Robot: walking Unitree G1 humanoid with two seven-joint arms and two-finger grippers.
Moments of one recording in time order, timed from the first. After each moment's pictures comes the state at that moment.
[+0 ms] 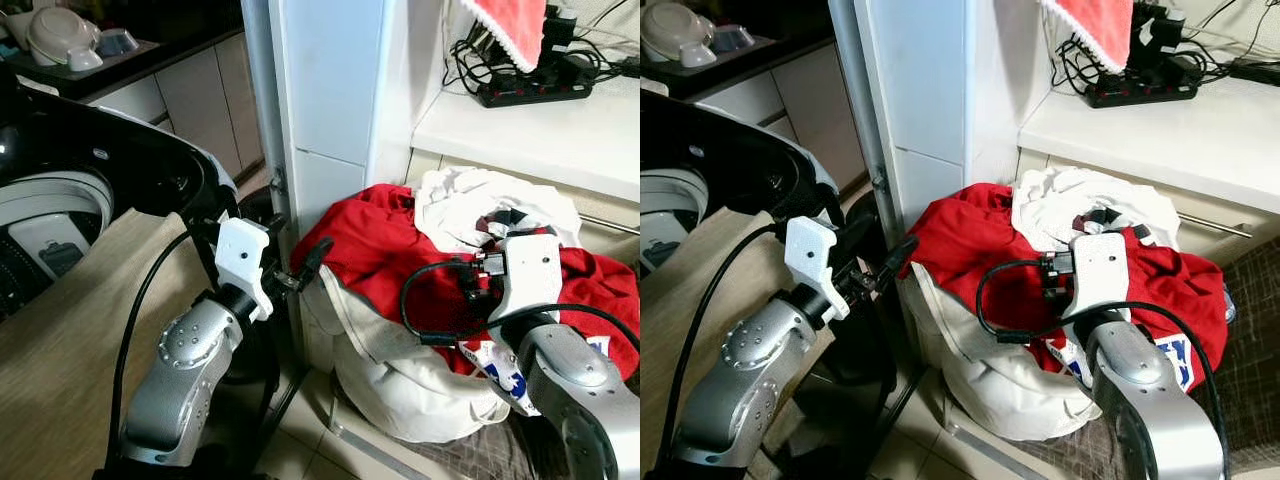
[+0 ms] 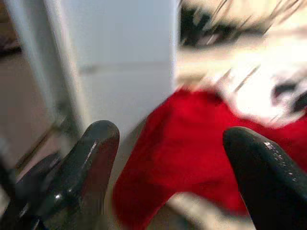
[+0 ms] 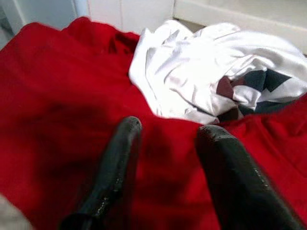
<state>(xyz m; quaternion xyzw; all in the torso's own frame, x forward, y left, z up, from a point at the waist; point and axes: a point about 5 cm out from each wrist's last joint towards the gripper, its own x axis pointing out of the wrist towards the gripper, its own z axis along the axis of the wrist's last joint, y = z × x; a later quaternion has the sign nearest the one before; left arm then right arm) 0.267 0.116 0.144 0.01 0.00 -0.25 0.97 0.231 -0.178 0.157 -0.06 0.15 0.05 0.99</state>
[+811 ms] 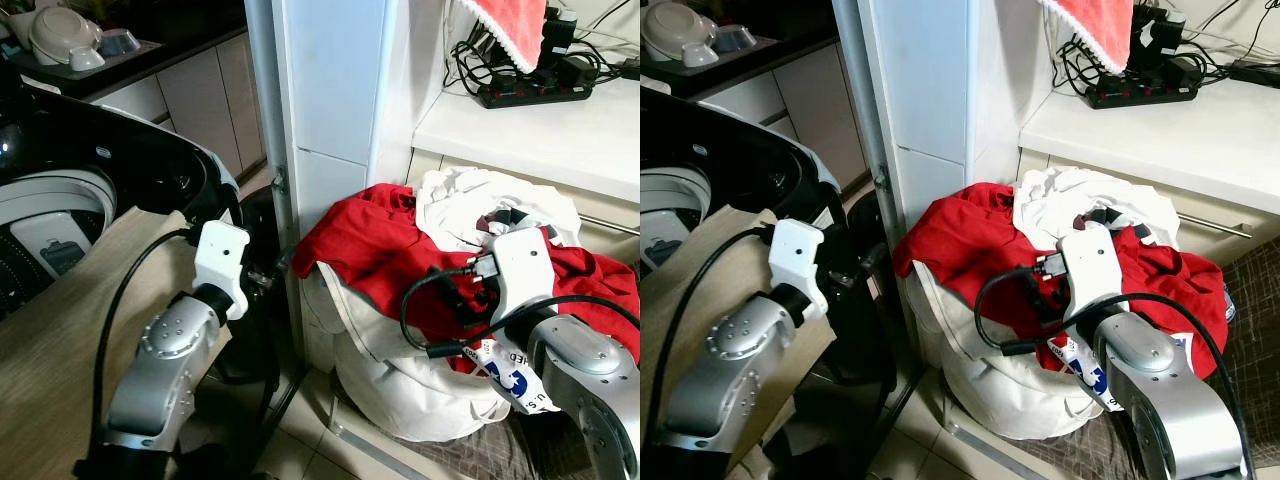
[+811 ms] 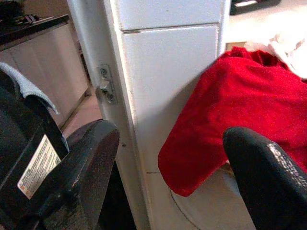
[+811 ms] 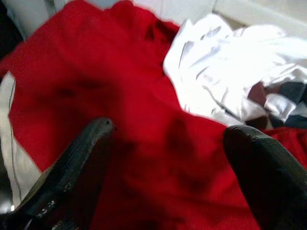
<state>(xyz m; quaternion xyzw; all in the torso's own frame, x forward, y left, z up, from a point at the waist) 0.275 0.146 0.132 0.05 0.04 -0.21 0.97 0.233 -0.180 0.160 -0.11 0.19 0.12 0.97</state>
